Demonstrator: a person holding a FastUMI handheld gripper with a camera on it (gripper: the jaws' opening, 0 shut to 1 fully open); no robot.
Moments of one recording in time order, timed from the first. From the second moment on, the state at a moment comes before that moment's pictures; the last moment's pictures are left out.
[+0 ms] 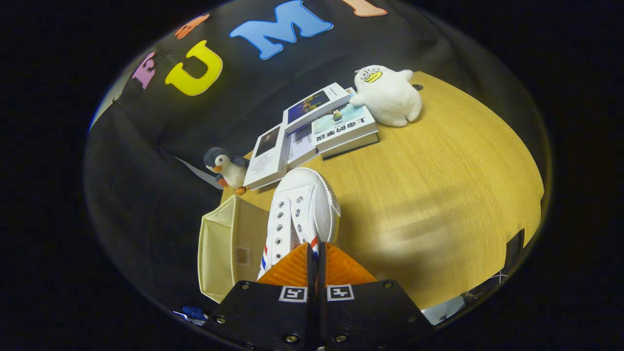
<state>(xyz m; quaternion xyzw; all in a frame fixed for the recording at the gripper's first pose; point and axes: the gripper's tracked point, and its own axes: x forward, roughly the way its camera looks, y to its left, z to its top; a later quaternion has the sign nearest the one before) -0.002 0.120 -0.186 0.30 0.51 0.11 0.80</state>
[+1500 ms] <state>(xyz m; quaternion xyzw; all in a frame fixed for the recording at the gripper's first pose) 0.016 0.179 -0.086 0.16 0.36 0.18 0.90</state>
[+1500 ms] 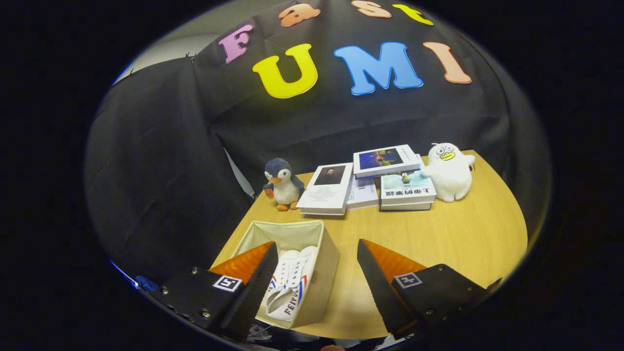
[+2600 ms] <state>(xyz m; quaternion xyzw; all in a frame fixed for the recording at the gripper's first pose) 0.013 -0.052 -0.021 0.10 0.20 0.06 0.97</state>
